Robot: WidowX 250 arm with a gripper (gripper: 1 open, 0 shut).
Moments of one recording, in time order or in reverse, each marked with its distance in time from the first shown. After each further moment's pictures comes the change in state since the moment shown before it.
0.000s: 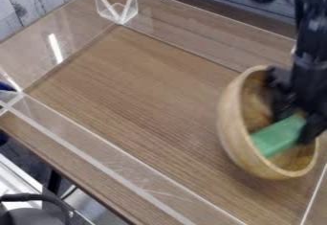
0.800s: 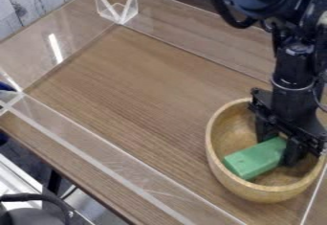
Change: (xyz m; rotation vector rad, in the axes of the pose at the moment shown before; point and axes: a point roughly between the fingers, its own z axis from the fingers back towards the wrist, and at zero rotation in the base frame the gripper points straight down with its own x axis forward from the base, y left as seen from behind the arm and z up) arm -0.019 0.004 -0.016 -0.045 0.015 -0.019
